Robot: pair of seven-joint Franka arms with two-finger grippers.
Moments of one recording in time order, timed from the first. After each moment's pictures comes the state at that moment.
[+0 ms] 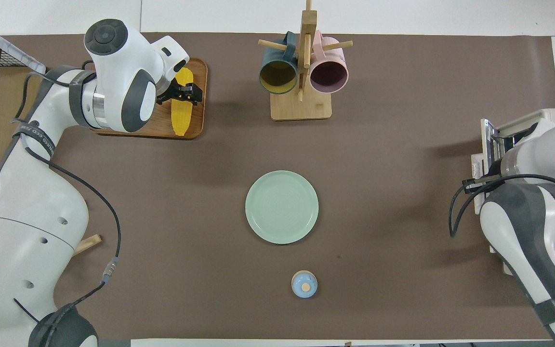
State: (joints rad) left arm -0.28 0.72 -0.01 -1.31 -0.03 2.09 -0.15; right arm -0.02 -0.06 0.00 -2.17 -0.09 2.01 -0.12
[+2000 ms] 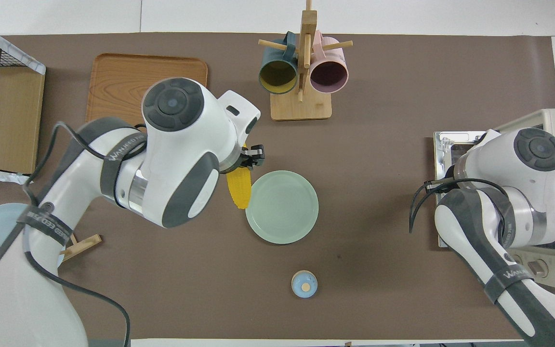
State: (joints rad) left arm -0.64 0.24 -0.03 -1.78 -0.10 2.08 -0.69; right arm 0.04 0.05 0.00 -2.24 -0.04 2.17 -0.04
